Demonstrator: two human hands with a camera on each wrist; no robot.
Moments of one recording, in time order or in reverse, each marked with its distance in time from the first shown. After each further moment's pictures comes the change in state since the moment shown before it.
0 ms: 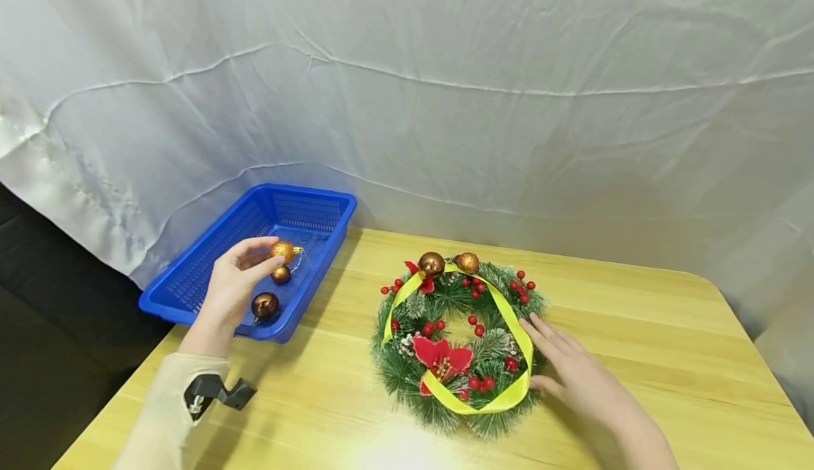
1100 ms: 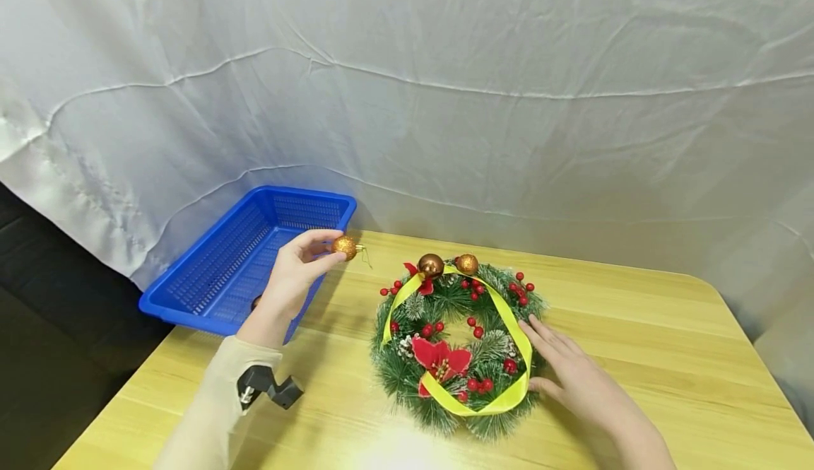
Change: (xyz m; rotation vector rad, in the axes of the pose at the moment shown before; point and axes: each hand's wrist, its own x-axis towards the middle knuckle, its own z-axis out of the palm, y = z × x) left_hand -0.005 0.021 0.081 -0.083 -0.170 0.094; right_hand -0.001 -0.003 0.000 0.002 0.014 0.002
